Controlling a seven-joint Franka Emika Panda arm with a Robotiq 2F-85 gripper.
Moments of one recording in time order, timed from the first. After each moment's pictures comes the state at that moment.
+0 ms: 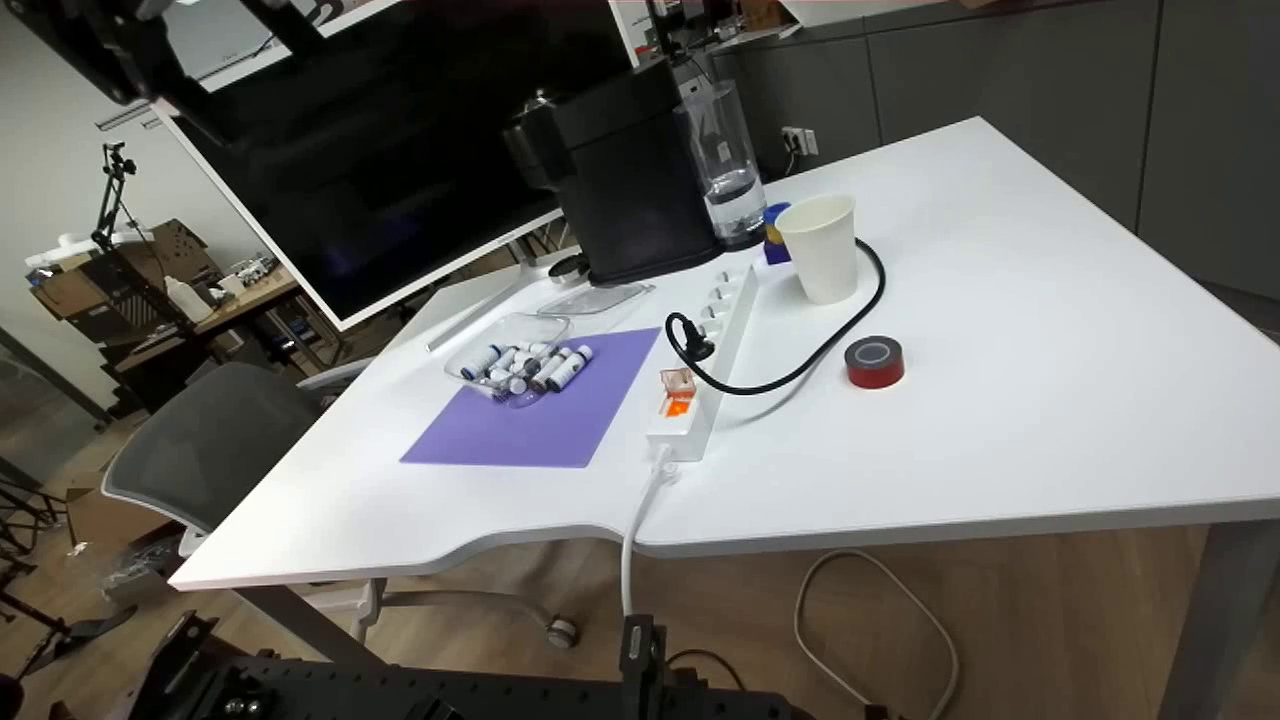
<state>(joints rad) -0.17 -0.92 -0.17 -2.74 -0.24 2.09 -0.23</state>
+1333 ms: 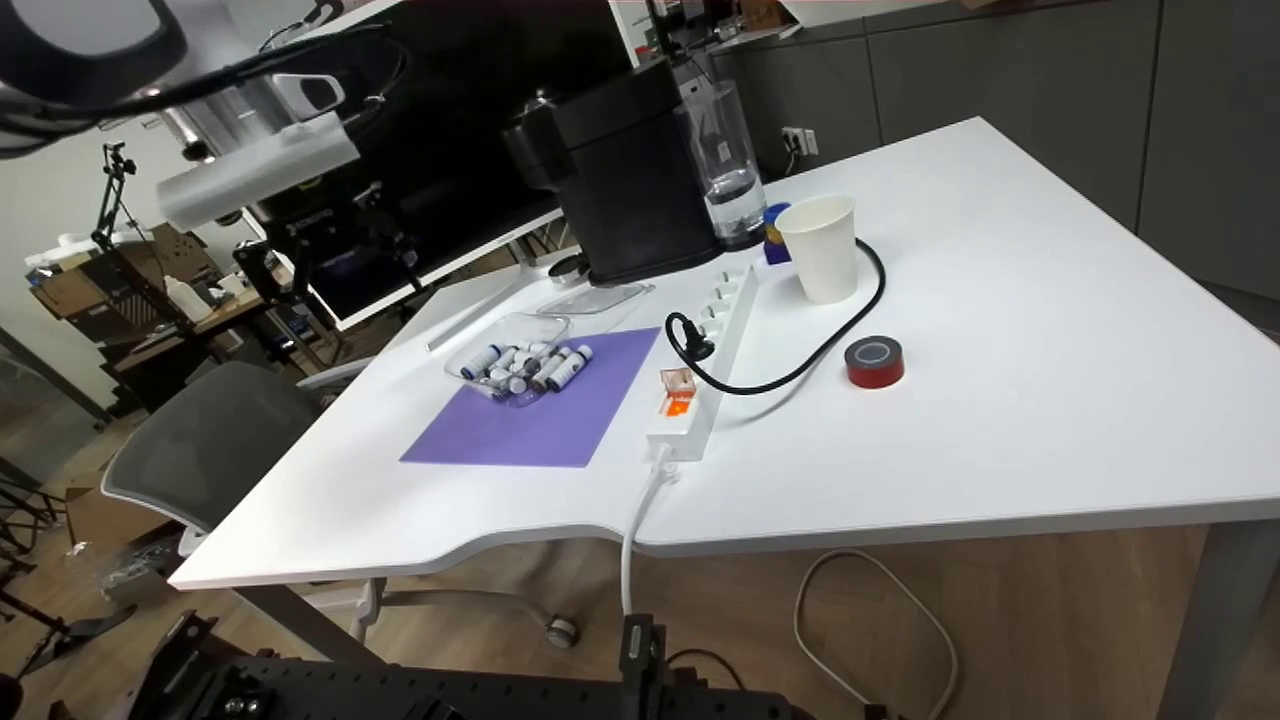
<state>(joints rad) 0.27 -0.25 -0.26 -2.67 0.11 2.53 -0.73</state>
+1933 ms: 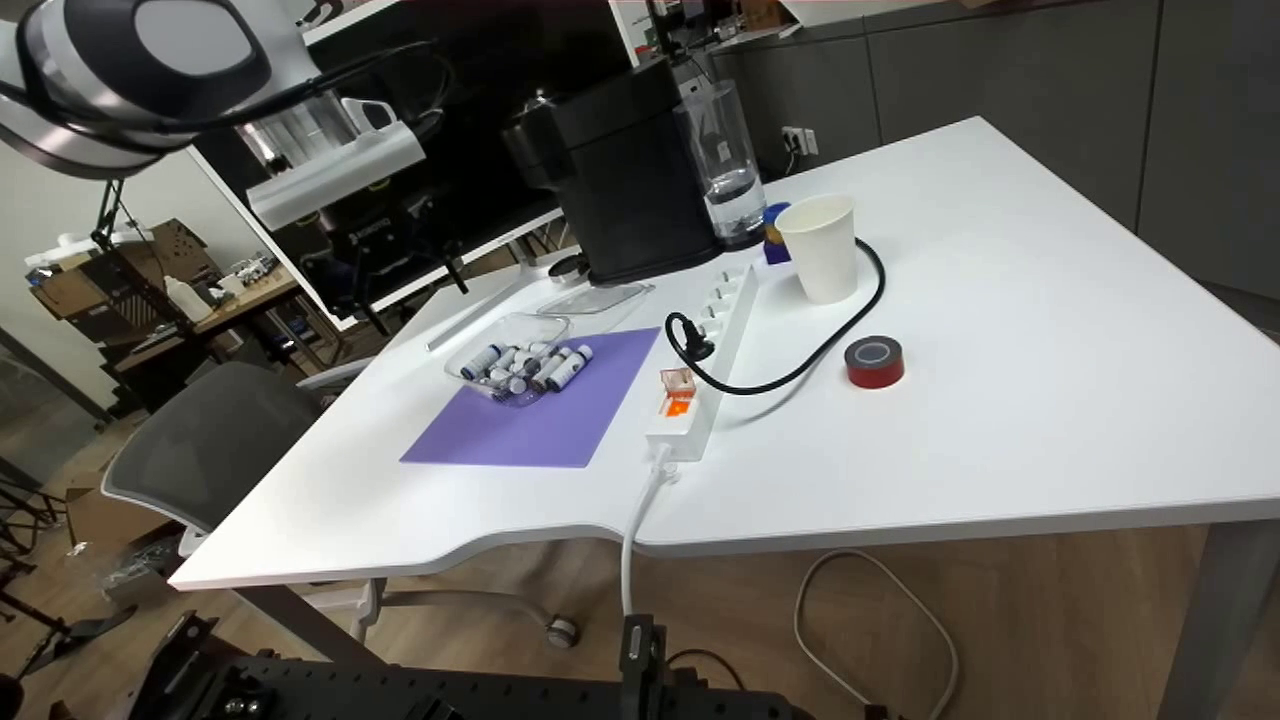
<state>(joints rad) 0.15 -0.04 -0.15 -2.54 0.07 2.53 -0.81</state>
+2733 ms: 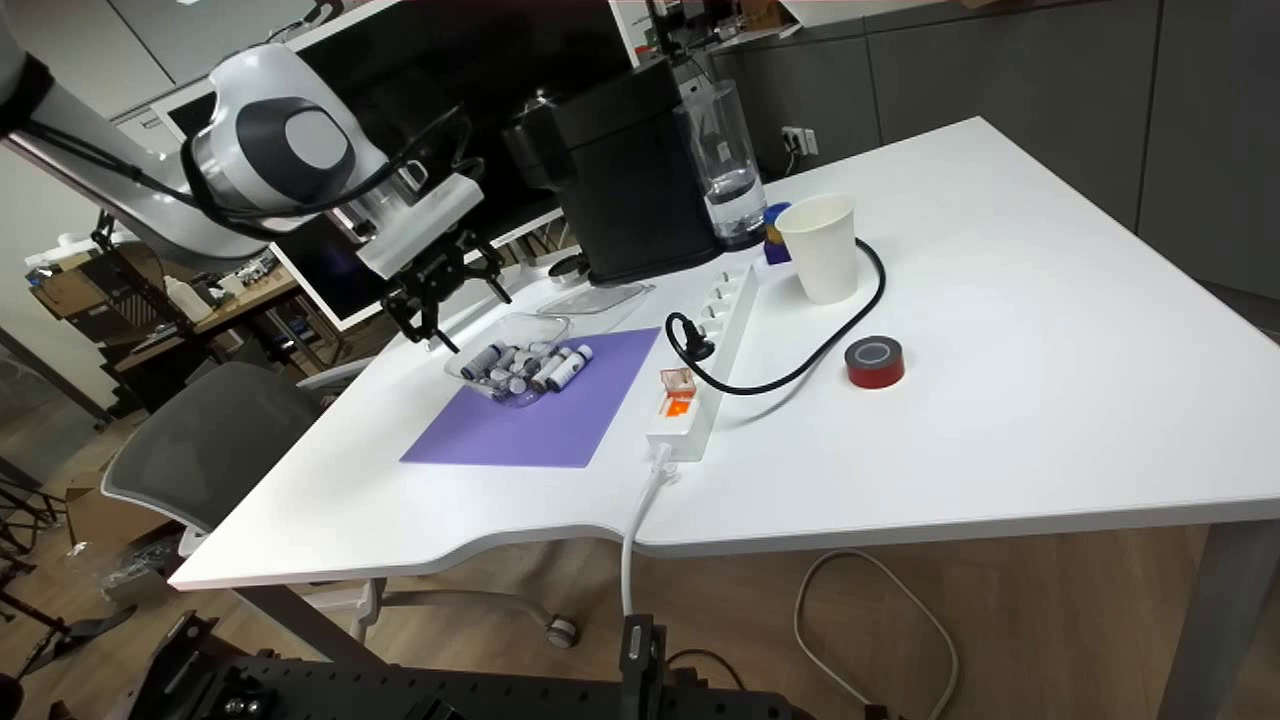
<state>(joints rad) 0.06 0.30 -0.01 -2.37 -0.15 2.83 -0.78</state>
